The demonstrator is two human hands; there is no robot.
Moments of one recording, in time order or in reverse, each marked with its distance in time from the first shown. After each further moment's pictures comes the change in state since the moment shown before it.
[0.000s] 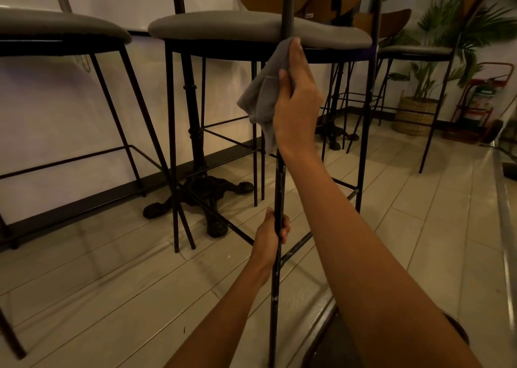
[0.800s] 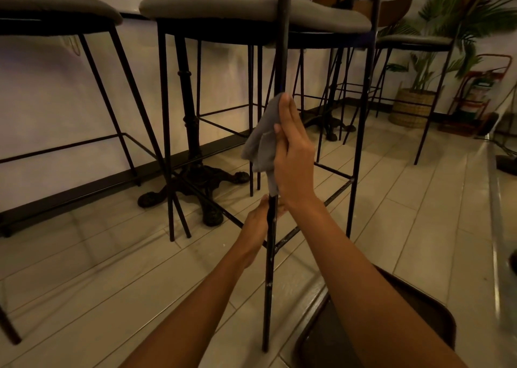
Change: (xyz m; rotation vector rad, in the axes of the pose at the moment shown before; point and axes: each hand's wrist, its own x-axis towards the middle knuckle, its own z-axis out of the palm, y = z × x) left_hand 0.001 0.006 -0.011 0.139 -0.039 -0.143; right_hand -0.073 0.046 -0.026 -0.080 -0.144 -0.064
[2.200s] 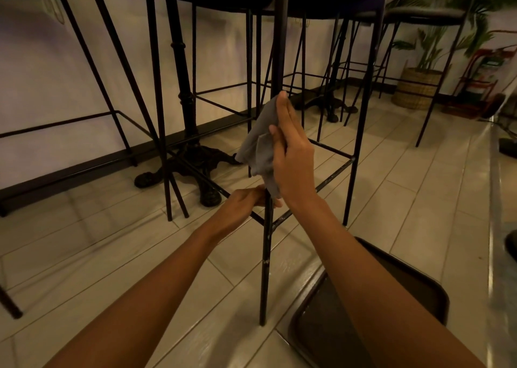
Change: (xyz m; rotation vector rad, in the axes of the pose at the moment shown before) left_hand 0.003 -0.012 -0.042 0.319 -0.238 0.220; right_hand -0.037 0.015 -0.006 -0.037 -0.075 0.002
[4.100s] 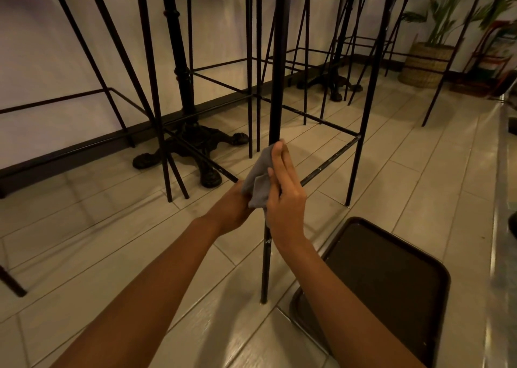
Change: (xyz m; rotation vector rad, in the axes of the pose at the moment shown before) left_hand 0.003 -0.059 0.003 0.628 -0.023 0.004; right_hand -0.108 0.039 0.025 0.066 0.054 0.191
